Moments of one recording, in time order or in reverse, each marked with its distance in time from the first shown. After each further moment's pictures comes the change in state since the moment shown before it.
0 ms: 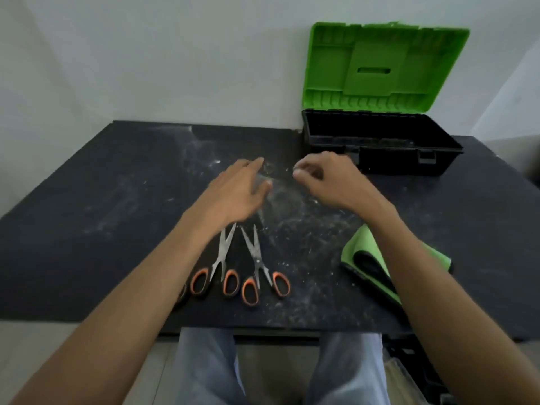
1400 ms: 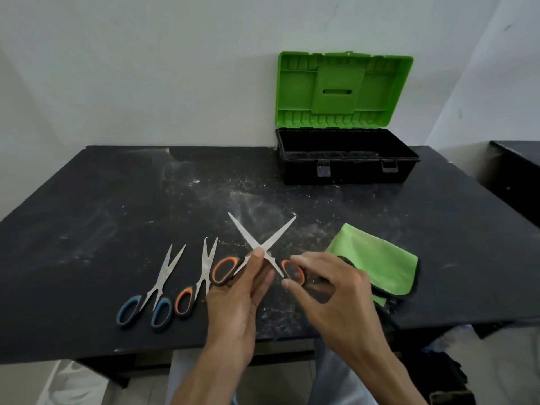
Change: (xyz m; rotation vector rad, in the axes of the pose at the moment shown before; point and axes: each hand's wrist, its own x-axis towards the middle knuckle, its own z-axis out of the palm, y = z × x) left_hand -0.128 0.082 0.047 -1.945 0.322 -0.711; right_hand -0.177 -0.036 0.046 0.428 0.403 0.037
